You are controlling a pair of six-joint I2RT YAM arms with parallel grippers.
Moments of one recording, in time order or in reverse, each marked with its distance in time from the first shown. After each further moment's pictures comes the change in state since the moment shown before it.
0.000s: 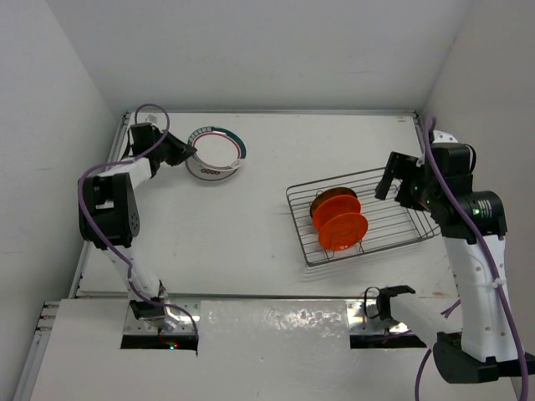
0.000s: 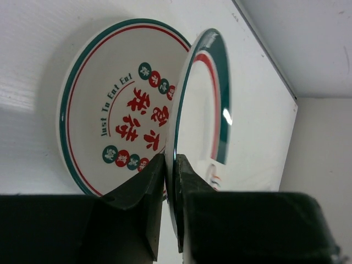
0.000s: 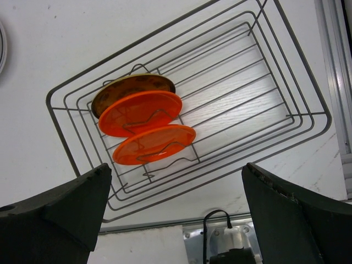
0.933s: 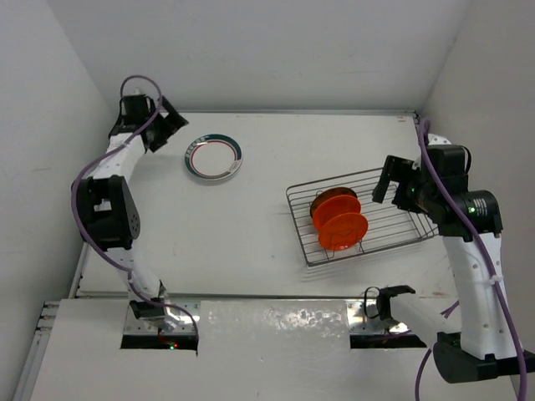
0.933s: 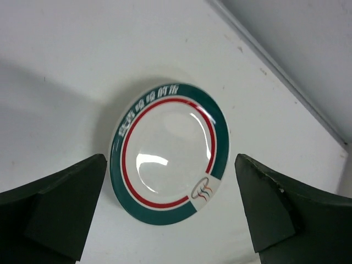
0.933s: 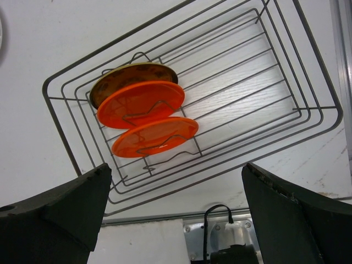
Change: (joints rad) left arm 0.003 -0.032 0.233 -0.307 -0.241 0.114; right arm 0.000 -0.006 -0.040 -0.001 -0.026 -0.002
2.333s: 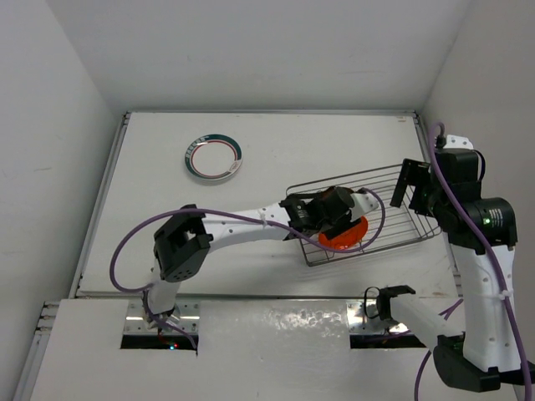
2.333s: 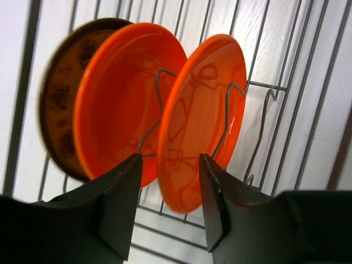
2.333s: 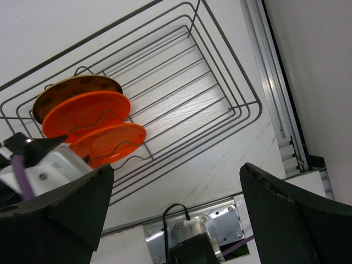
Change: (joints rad) left arm -1.294 0.111 0.151 -0.095 -0.423 0.777; right arm 0.000 -0.019 0.091 -0.106 0.219 -0.066
